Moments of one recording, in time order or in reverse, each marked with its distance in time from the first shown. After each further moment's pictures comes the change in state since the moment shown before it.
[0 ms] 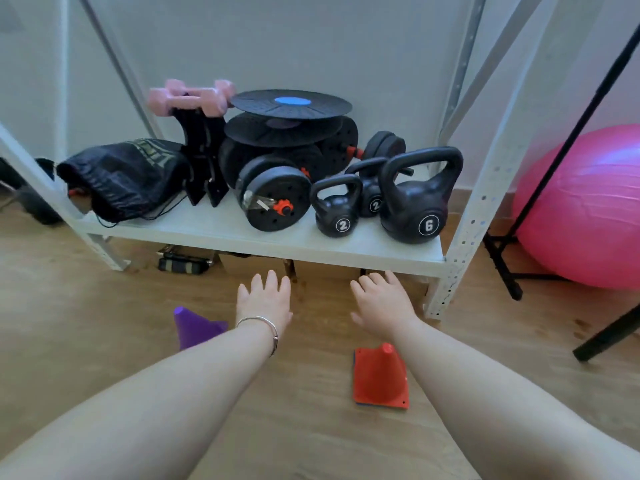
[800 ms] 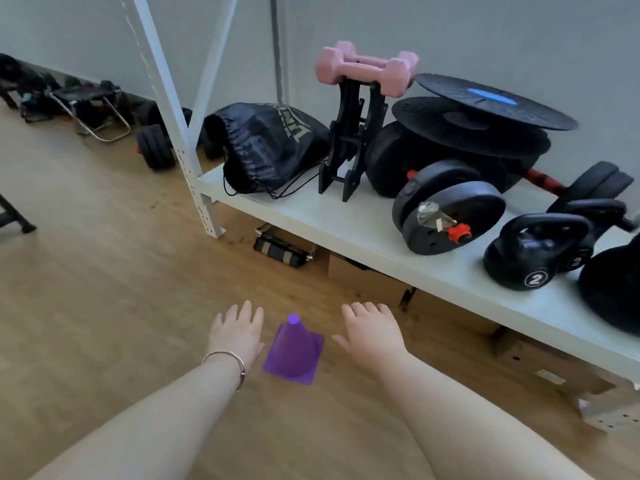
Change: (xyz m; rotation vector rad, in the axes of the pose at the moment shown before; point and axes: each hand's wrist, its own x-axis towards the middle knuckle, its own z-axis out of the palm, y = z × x) left_hand 0.010 -0.302 0.180 -0.075 -0.159 -0.285; right_hand 0.207 -0.265 0.031 0.101 -0.079 -0.200
